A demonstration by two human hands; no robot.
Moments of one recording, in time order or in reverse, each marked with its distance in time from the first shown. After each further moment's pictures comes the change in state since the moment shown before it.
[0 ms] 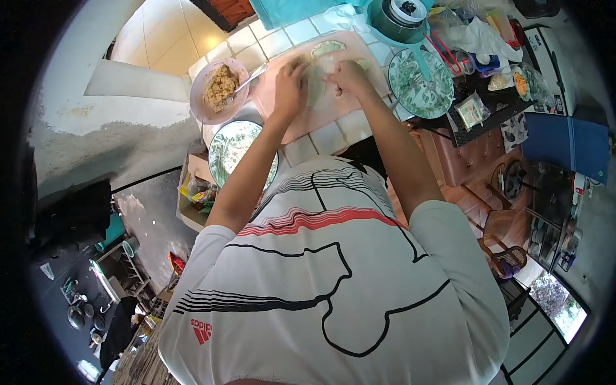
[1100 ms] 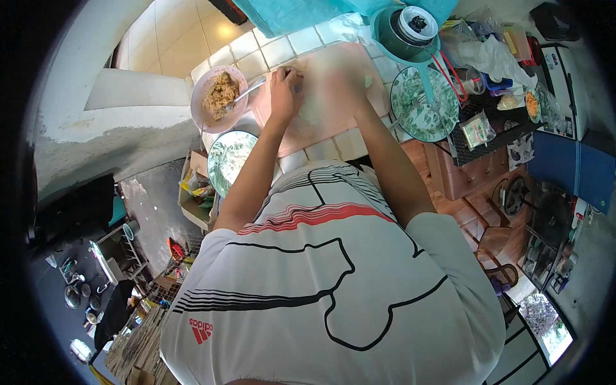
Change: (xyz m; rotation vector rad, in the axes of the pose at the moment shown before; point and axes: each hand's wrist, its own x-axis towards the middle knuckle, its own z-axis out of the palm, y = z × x) left_hand 0.024 -0.002 0.001 0.081 0.039 -0.173; right_hand 0.010 -0.016 0.002 0.235 -0.021 -0.019
